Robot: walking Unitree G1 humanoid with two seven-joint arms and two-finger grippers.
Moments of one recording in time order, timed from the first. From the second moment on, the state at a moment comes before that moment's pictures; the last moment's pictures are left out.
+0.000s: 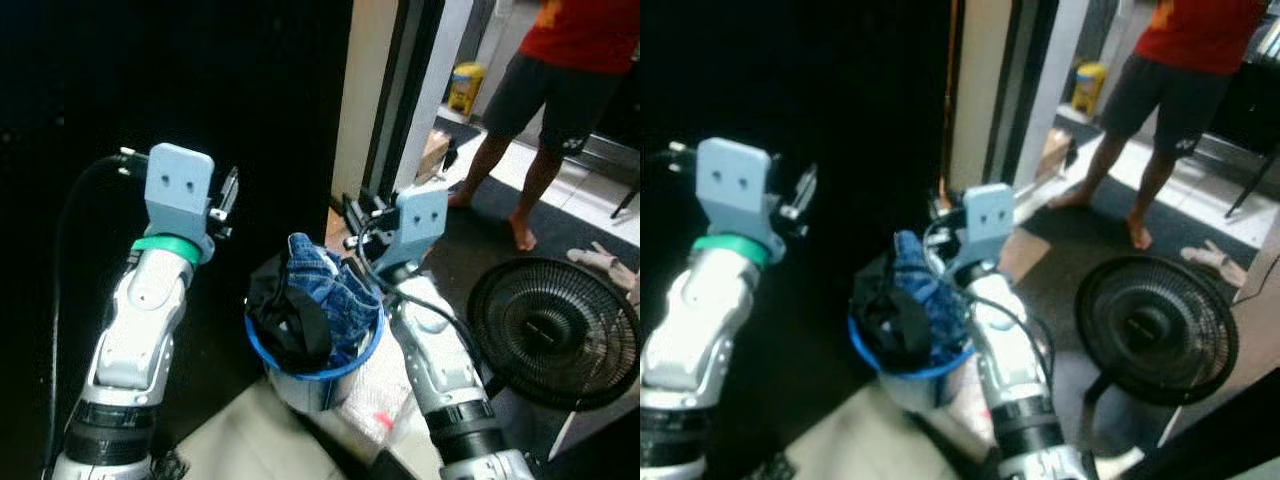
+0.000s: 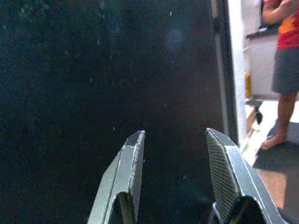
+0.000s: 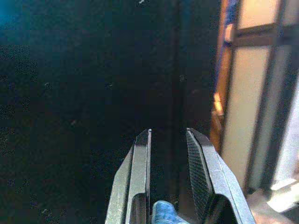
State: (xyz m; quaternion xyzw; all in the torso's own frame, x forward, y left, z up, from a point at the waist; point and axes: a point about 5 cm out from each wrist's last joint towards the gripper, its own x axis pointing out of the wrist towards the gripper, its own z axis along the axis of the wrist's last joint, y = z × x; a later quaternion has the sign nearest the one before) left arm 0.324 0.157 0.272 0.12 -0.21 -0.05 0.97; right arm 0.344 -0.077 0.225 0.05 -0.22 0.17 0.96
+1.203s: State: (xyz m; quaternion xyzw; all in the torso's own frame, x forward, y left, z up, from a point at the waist) left arm 0.324 0.160 0.259 0.13 -0.20 -0.07 0.97; right arm 0.343 -0.068 0.223 0.03 -0.22 0.19 0.96
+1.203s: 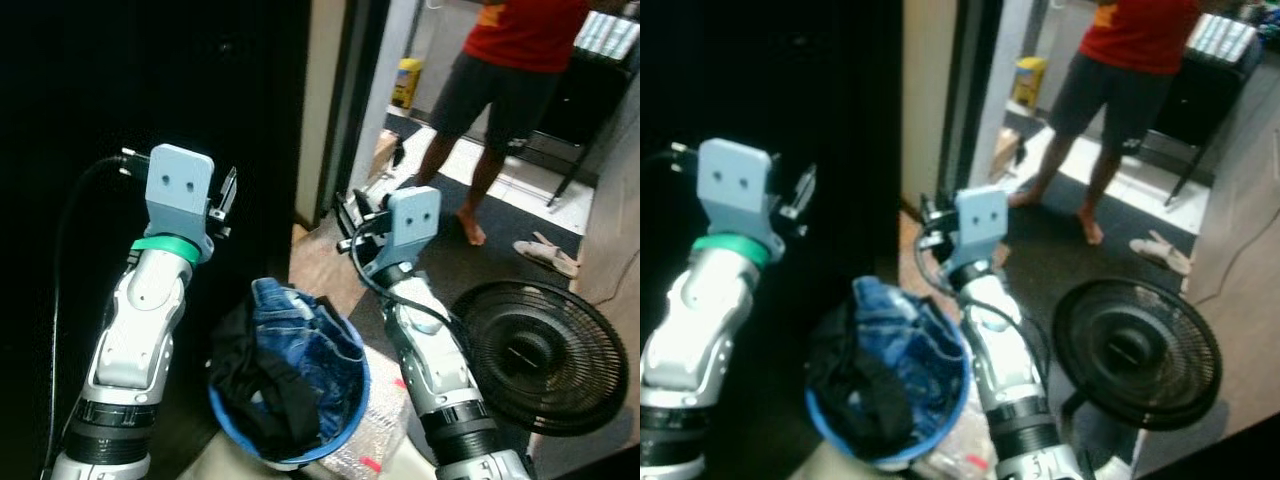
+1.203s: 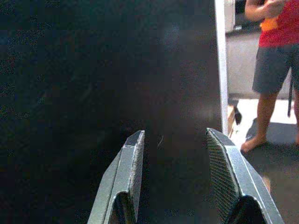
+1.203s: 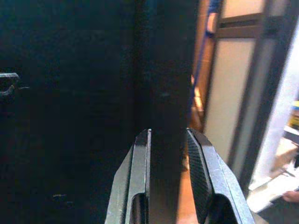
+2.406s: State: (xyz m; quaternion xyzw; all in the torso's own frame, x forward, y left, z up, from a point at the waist) left arm 0.292 0.122 0.106 0.19 -0.01 -0.22 0.96; right arm 0.334 -0.091 0.101 -0.01 -0.03 0.17 0.98
